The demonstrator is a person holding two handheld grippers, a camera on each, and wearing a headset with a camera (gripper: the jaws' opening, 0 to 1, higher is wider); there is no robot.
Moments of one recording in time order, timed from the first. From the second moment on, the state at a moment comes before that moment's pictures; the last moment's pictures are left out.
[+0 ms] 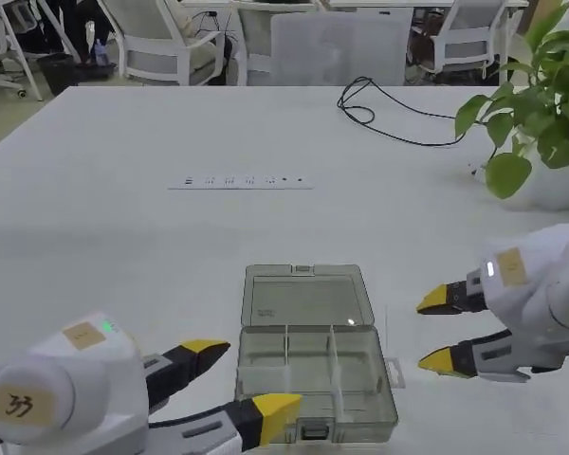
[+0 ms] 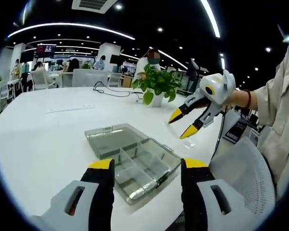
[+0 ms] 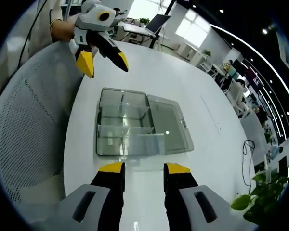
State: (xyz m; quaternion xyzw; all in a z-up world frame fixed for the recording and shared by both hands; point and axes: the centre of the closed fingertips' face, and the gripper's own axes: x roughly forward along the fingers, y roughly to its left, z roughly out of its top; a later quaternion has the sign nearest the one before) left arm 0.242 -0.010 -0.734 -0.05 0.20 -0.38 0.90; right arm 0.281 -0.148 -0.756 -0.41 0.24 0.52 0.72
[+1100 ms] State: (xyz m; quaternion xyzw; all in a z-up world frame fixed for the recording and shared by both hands) left arm 0.239 -0.040 -0.715 -0.22 0.20 -0.40 0.86; right arm 0.252 -0.061 -0.730 -0.37 0.15 0.57 0.72
